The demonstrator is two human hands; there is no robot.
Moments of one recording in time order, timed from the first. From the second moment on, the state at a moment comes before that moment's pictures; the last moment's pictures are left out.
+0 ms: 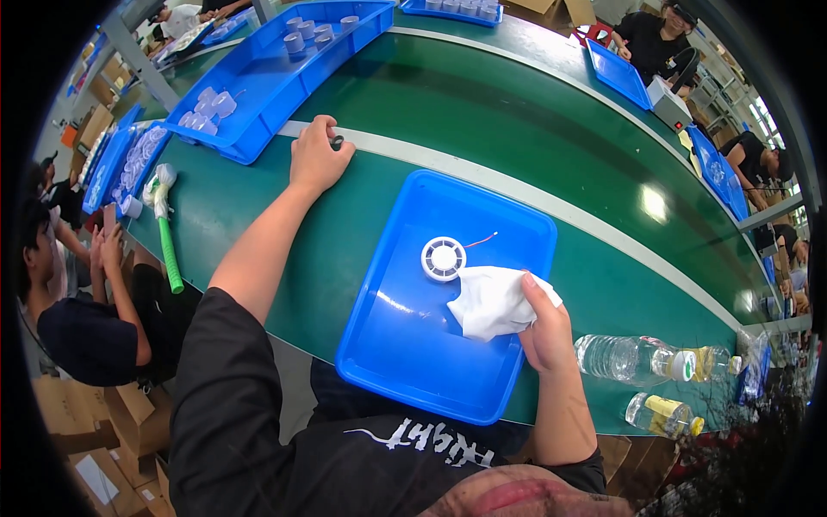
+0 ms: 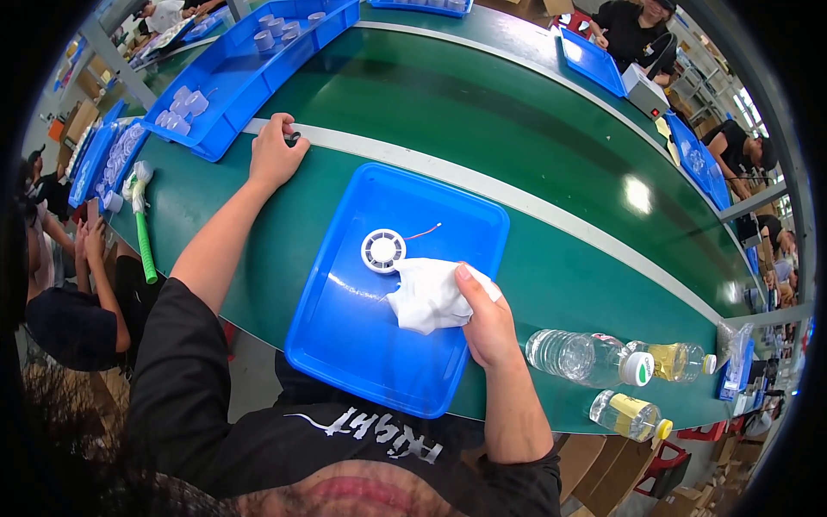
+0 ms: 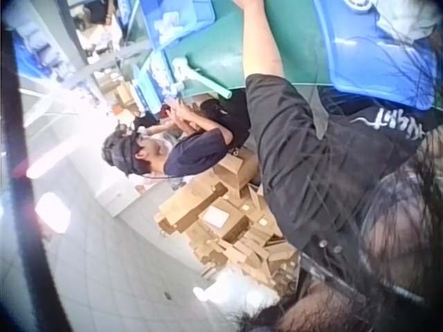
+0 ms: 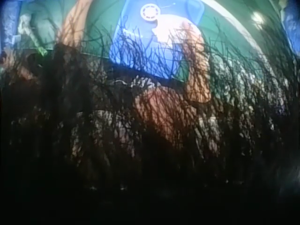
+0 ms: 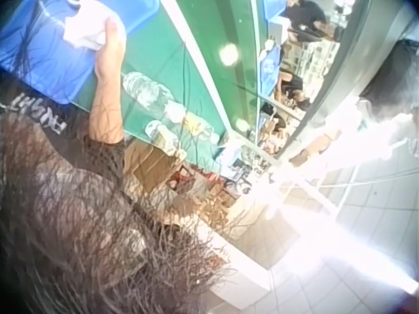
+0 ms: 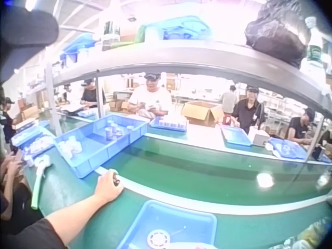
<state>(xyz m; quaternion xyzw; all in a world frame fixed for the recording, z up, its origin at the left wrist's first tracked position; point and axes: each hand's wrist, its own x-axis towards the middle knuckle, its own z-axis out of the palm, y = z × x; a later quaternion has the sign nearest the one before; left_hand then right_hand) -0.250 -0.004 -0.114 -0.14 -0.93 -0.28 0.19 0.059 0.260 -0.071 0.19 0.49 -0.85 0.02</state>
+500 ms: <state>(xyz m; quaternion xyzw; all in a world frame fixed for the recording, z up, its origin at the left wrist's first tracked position) -0.254 -0.008 -0.122 -0.18 -0.91 -0.28 0.23 0.058 0.260 -0.071 0.18 0.49 -0.85 0.02</state>
